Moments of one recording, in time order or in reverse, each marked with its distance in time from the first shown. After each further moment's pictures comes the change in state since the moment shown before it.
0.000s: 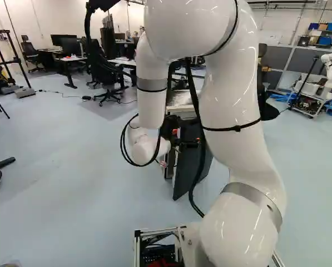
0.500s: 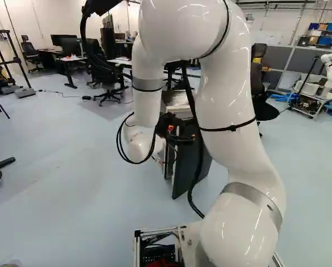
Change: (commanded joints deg) arm 0.3 -2.2 -4.3 0.0 2.1 0.0
